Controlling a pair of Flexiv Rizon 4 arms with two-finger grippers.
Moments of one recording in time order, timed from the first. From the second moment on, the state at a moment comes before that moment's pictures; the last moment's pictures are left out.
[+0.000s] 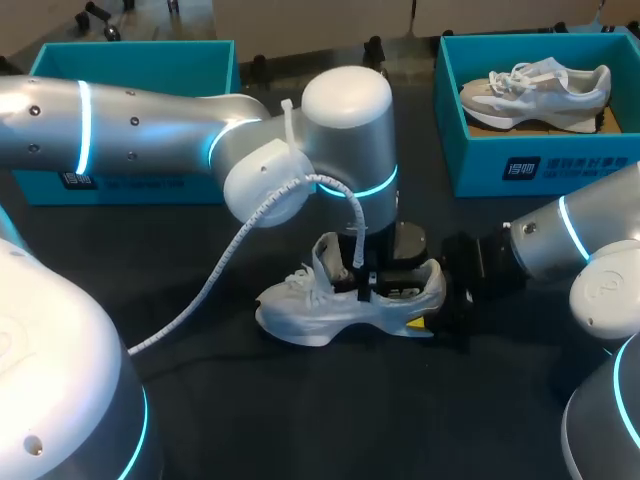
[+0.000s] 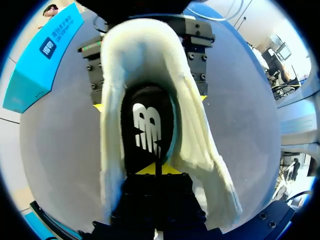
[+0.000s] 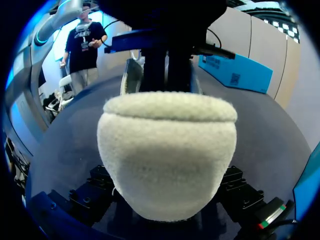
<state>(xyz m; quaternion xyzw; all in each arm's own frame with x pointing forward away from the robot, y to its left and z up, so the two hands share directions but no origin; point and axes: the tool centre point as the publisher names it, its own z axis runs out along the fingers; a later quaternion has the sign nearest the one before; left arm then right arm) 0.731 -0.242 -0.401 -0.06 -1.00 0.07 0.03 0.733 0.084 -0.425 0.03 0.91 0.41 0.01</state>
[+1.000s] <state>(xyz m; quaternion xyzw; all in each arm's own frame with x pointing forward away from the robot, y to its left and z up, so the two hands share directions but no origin) 0.735 -0.231 -0.344 -0.02 -0.99 0.10 0.12 0.733 0.084 -0.425 0.03 0.91 0.41 0.01</state>
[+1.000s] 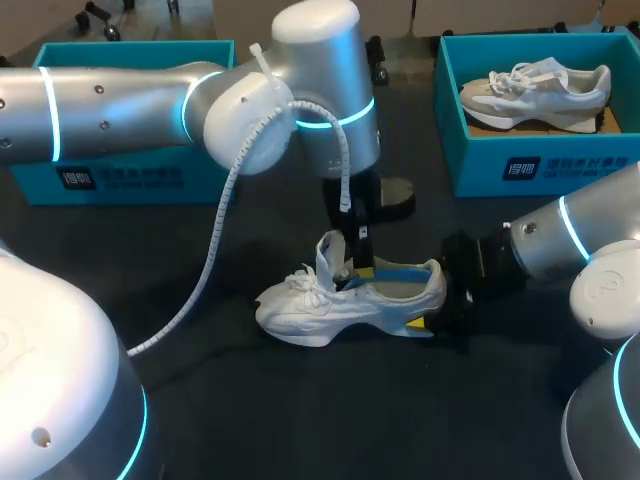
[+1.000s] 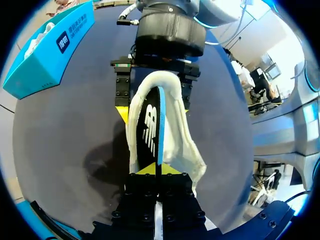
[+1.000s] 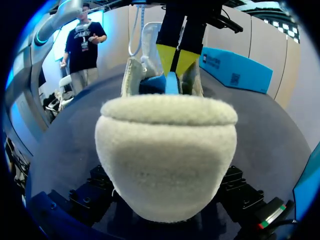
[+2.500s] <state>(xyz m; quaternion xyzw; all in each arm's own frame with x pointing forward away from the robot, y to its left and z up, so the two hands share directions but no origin) 0.699 -0.247 -0.313 0.04 -0.97 0.20 0.15 0.732 0.084 -0.425 0.03 0.91 0.41 0.01</state>
